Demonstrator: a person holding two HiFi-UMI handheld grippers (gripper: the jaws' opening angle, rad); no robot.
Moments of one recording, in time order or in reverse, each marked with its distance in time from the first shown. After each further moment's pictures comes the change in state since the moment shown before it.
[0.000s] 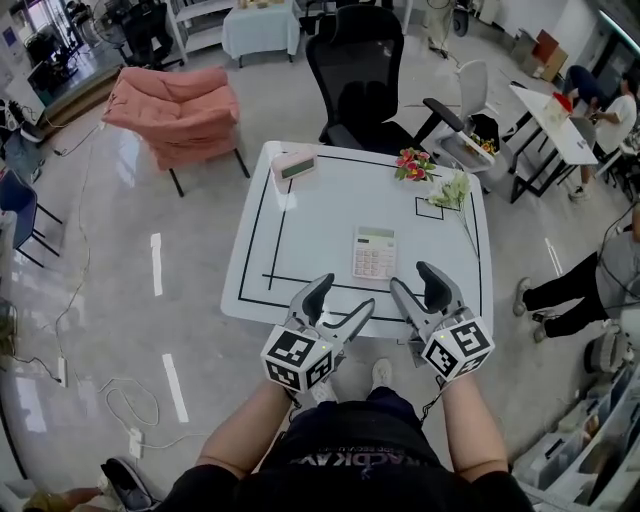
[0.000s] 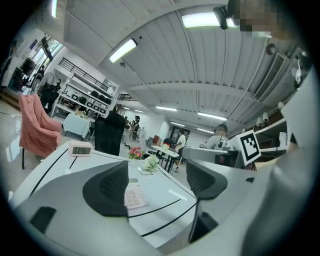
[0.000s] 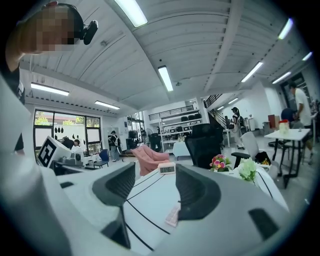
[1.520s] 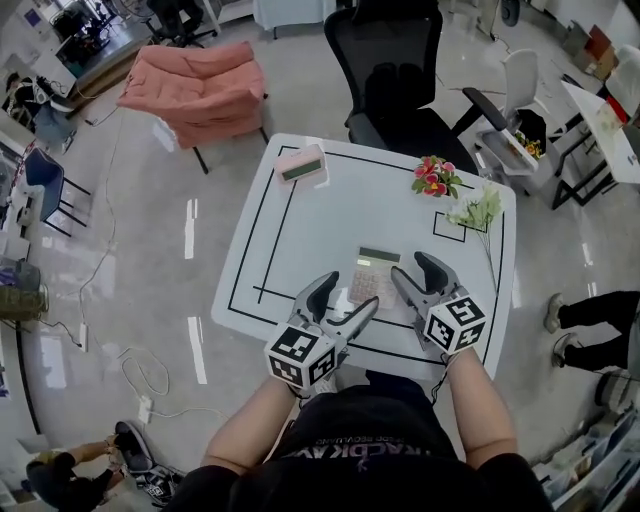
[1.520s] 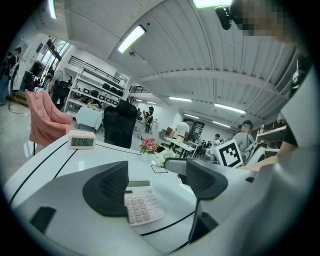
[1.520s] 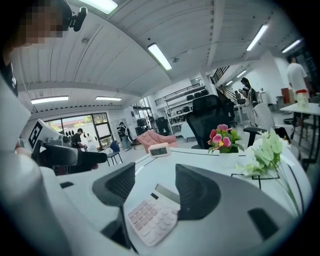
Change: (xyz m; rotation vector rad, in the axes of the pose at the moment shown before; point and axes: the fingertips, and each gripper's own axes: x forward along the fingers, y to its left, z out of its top) left arm 0.115 0.046 -0.014 -0.049 0.098 0.160; right arm 0.106 -0.135 -0.069 0.099 0.192 0.169
